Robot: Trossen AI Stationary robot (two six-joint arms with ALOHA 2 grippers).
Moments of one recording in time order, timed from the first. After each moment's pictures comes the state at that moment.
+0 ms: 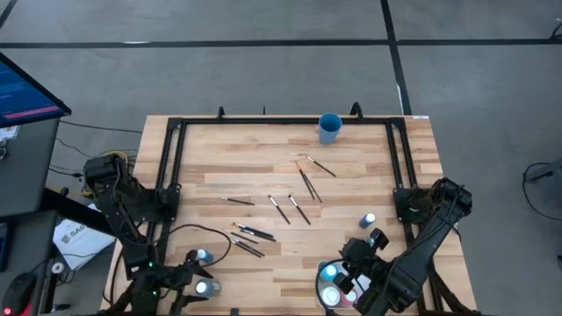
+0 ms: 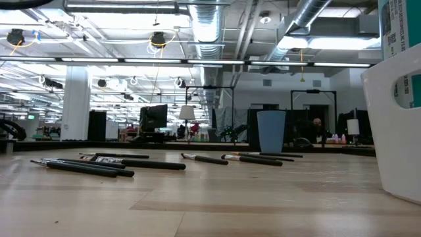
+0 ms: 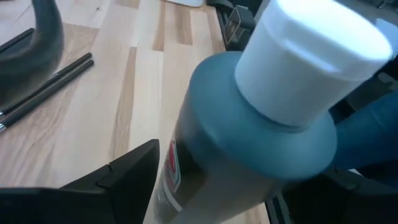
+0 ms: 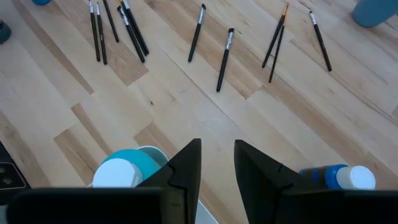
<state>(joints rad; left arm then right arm) -1.29 1.54 0.62 0.10 -0.86 -1.00 0.89 1.88 1.77 -1.55 0.70 1.64</state>
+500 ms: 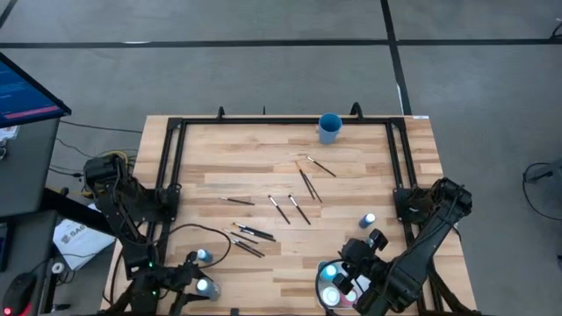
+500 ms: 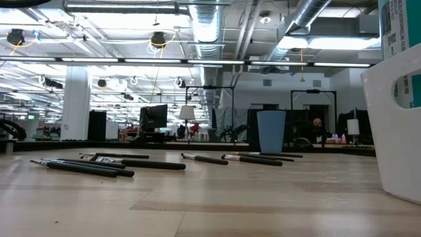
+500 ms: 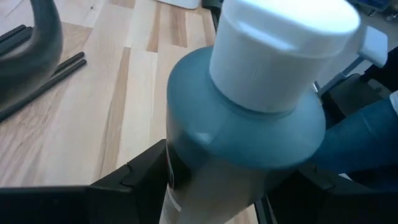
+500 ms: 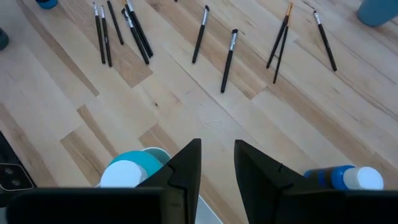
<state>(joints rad) -1.29 1.54 0.62 0.14 -0.86 -1.00 0.89 1.88 1.77 -1.53 0.70 1.64</state>
